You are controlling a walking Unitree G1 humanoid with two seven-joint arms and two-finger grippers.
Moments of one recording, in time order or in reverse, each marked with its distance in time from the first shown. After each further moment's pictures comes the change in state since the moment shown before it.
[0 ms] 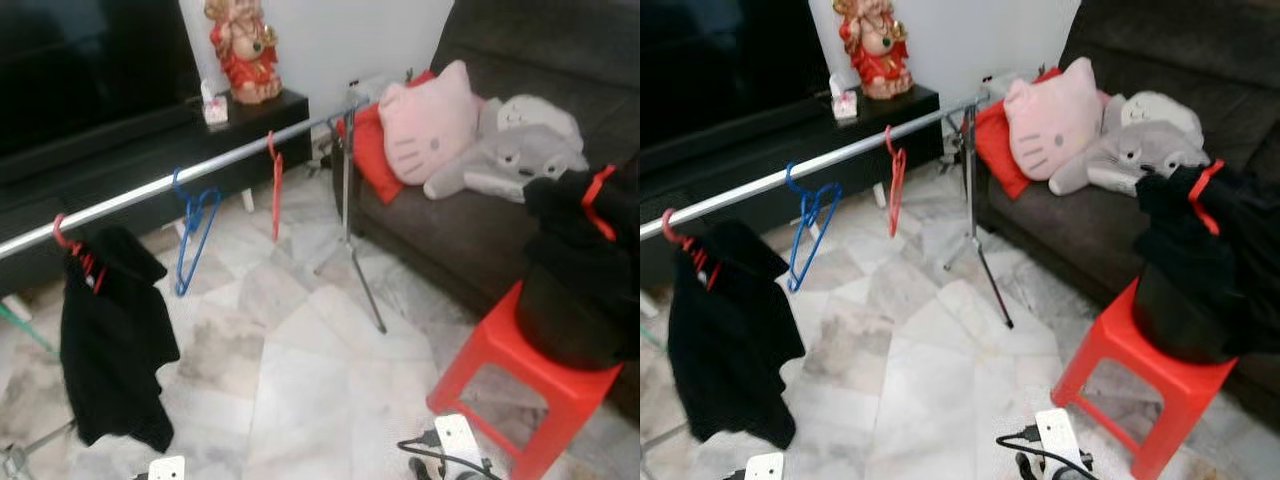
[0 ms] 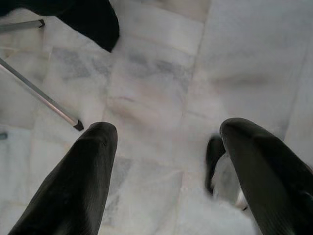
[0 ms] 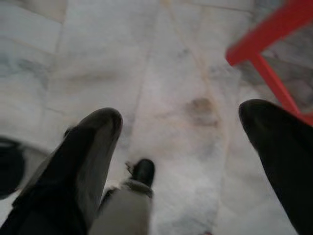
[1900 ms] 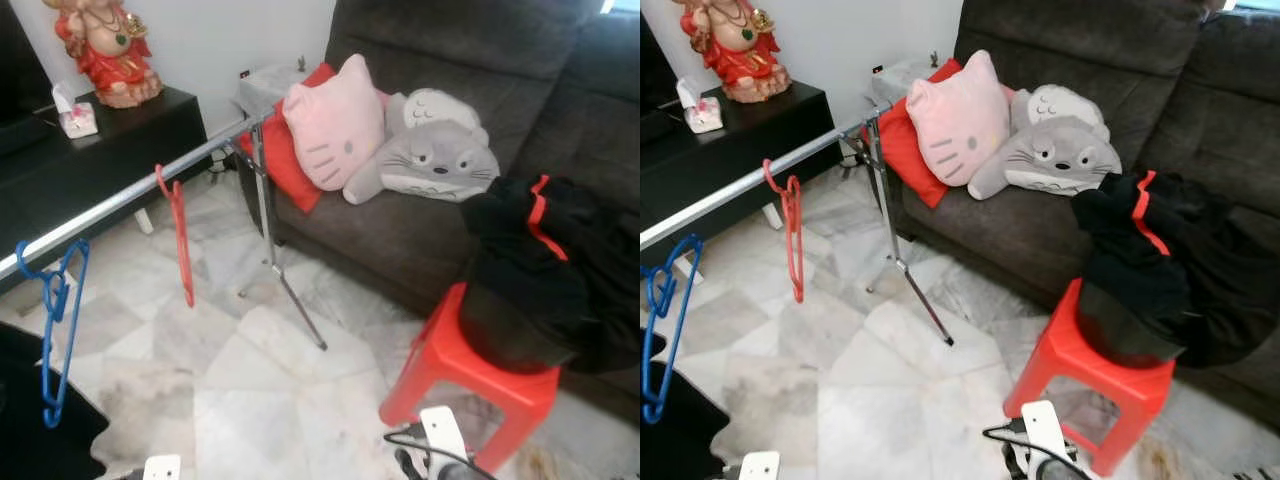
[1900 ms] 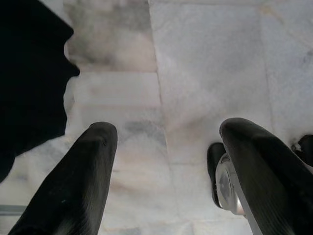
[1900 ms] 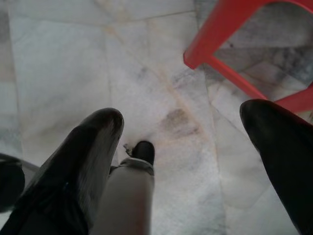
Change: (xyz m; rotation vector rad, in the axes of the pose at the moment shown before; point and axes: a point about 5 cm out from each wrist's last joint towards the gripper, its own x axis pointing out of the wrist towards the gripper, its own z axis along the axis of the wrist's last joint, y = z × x) left arm -0.002 0.012 -0.006 0.069 0.013 0.021; right arm 0.003 0.011 0.008 -0.001 -0.018 0.006
